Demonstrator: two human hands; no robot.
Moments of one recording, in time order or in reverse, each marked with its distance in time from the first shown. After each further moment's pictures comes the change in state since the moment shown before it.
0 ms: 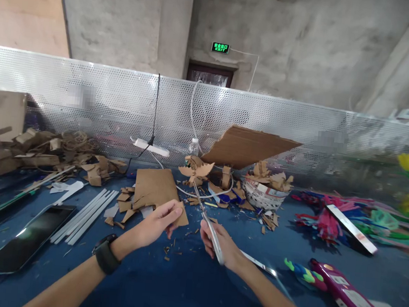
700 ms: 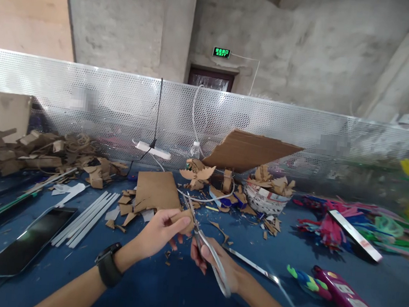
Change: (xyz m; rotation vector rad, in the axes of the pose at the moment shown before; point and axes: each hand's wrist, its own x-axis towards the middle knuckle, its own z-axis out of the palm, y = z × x) left_hand -0.005 0.008 0.016 0.050 0.090 -0.021; right_hand -0.013 -0.005 0.016 -0.030 -0.247 -0.180
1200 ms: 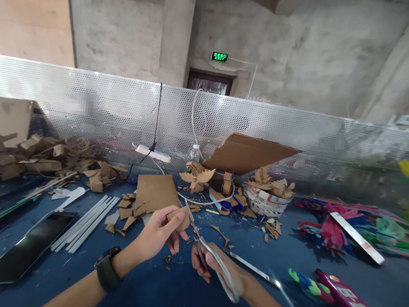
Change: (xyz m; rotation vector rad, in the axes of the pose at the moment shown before) left_hand 0.000 0.006 0.000 -0.109 0.041 -0.010; right_hand -0.002 -0.003 -0.005 0.087 -0.111 -0.002
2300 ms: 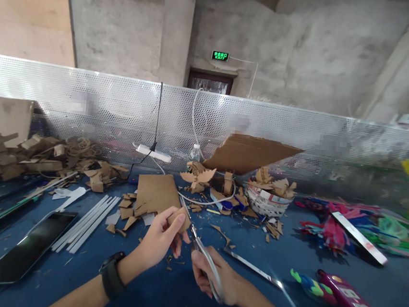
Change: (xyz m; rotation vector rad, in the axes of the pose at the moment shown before) left_hand -0.002 -0.015 0.011 -0.086 0.067 0.072; right_hand 0.004 0.017 0.018 0.011 0.085 0.144
